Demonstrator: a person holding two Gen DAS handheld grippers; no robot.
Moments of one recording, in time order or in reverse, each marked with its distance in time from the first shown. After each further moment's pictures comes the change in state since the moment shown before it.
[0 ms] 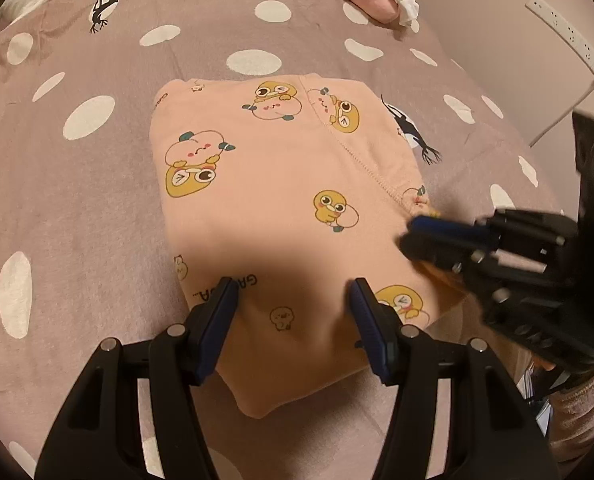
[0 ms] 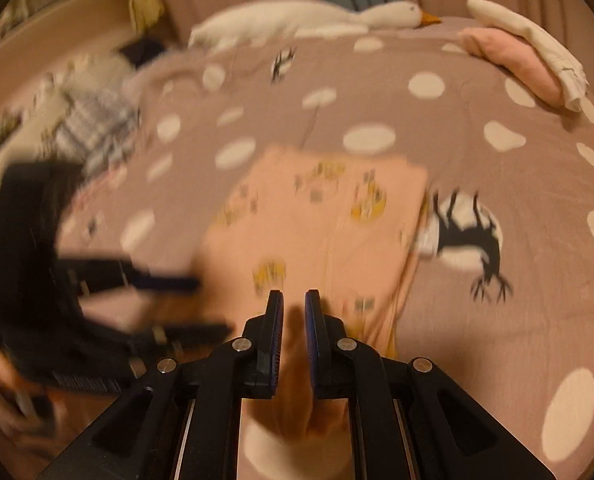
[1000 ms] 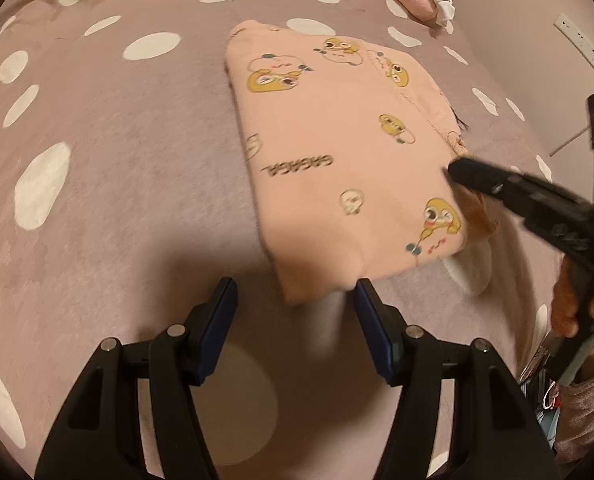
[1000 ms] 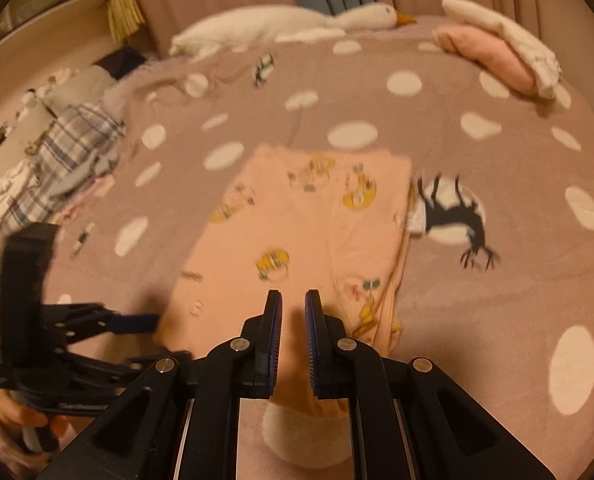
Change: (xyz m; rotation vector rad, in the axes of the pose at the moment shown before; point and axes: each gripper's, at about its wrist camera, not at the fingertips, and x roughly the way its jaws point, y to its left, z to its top) left arm -0.018 0.030 -0.061 -0.119 0.026 0.044; right arm -0.003 0.006 -0.006 0.113 -0.038 -0.051
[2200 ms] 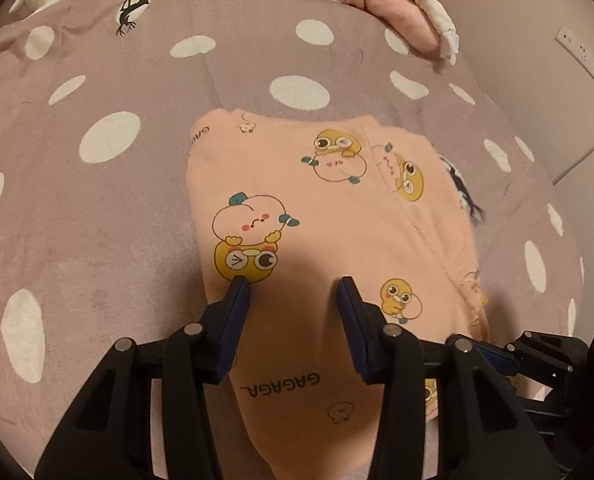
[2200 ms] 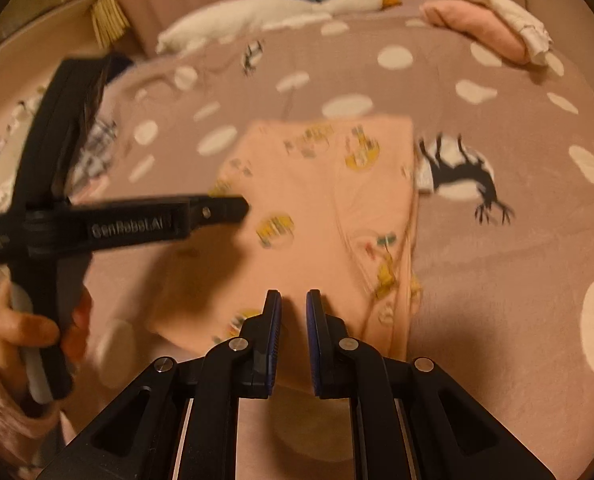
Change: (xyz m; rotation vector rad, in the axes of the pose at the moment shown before) left arm 0.029 -0.012 0.096 0.049 -0.091 0.006; right arm 0.014 0.001 -0.016 0.058 0.013 0.033
